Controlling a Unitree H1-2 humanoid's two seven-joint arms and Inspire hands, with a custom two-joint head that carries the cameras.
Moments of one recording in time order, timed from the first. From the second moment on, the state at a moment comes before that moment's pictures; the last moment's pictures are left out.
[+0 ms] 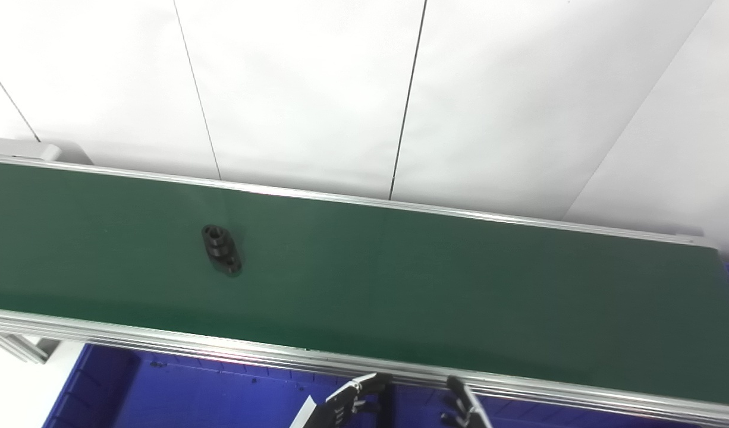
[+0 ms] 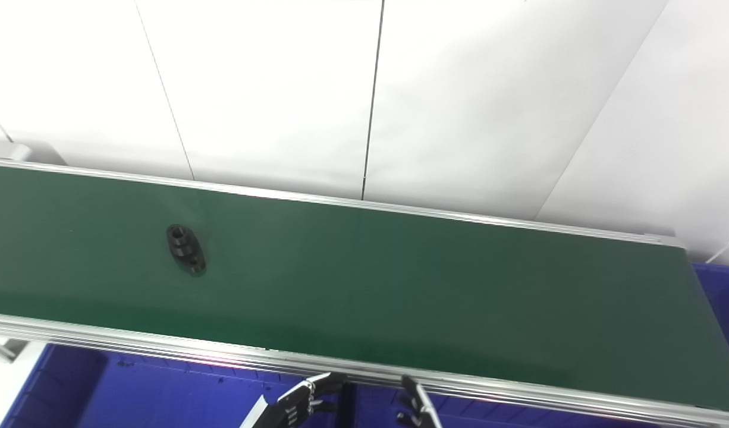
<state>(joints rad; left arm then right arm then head) 0.37 0.06 -0.48 0.12 0.11 -0.43 0.01 0.46 -0.19 0.47 -0.05 -0.17 -0.43 -0.29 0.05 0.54</state>
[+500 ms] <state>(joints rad) 0.34 0.05 -0.48 0.15 0.13 -0.43 0.02 0.50 -0.10 0.30 -0.29 -0.43 -0.43 -0.25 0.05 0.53</state>
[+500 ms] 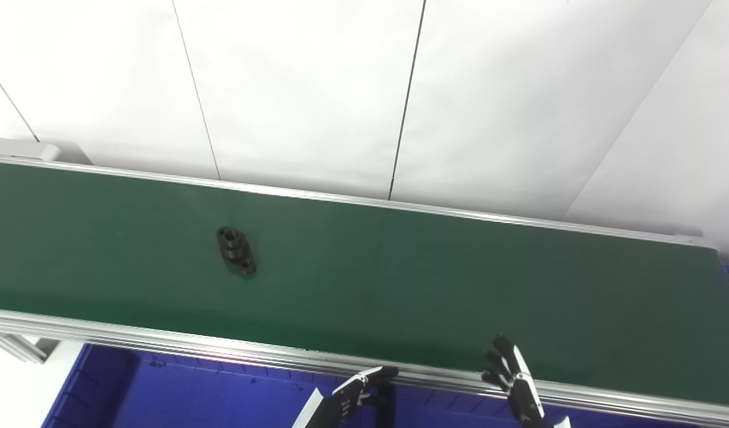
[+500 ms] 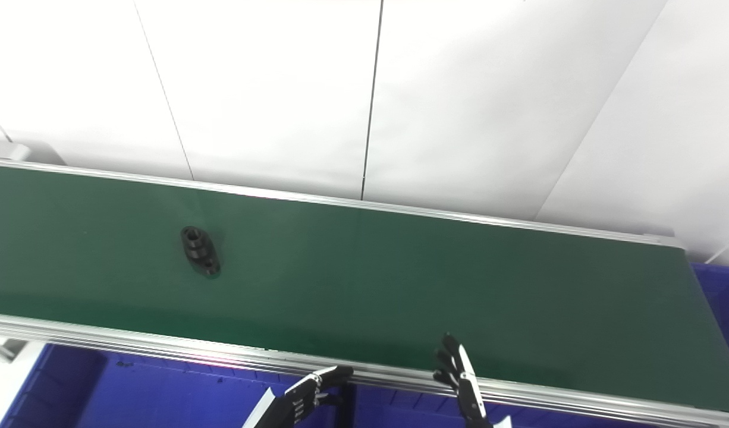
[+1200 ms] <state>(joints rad) 0.32 0.06 -0.49 0.16 0.15 -0.43 0.04 0.13 -0.01 0.21 -0.33 -0.68 -0.21 -0.10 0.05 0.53</state>
